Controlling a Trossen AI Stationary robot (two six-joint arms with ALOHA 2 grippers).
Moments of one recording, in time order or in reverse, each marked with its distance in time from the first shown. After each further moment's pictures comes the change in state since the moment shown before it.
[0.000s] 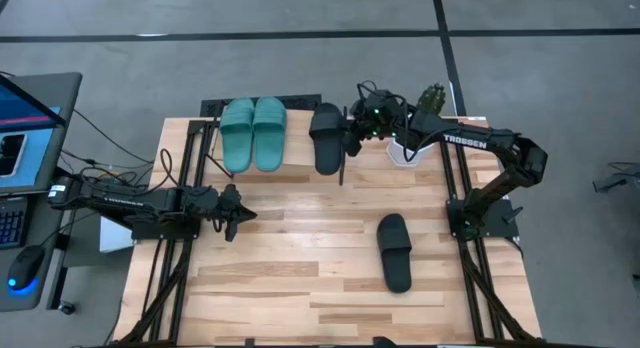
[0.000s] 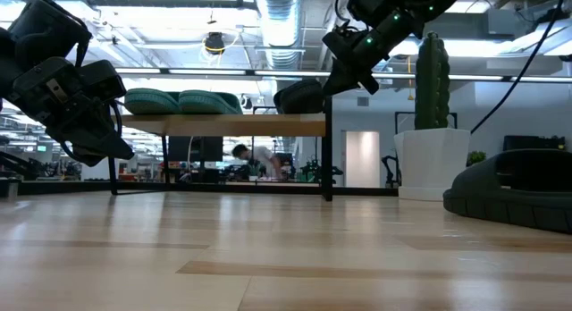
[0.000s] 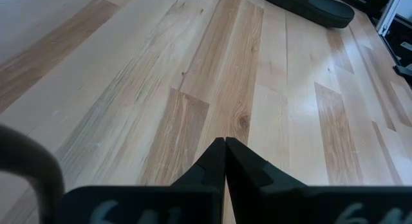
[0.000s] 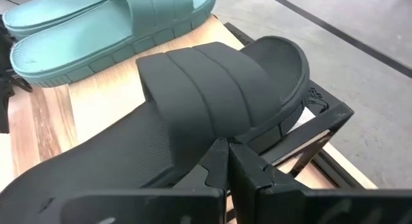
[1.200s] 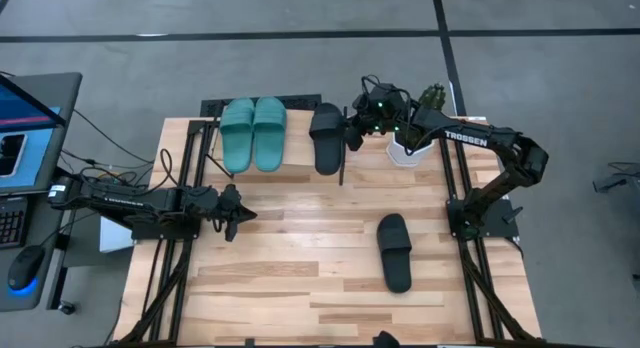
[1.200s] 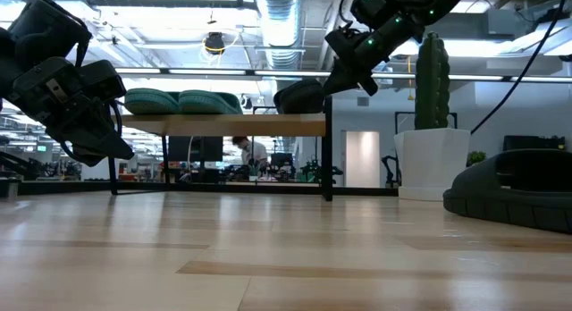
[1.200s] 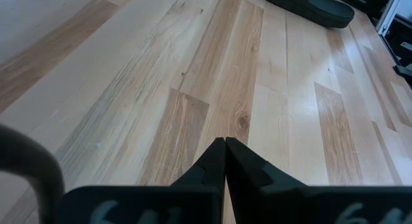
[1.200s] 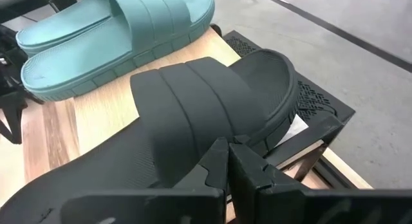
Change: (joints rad) left arm 0.000 0.000 0.000 0.000 0.000 0.000; right arm -0.051 0.000 0.000 0.034 -0.079 0.000
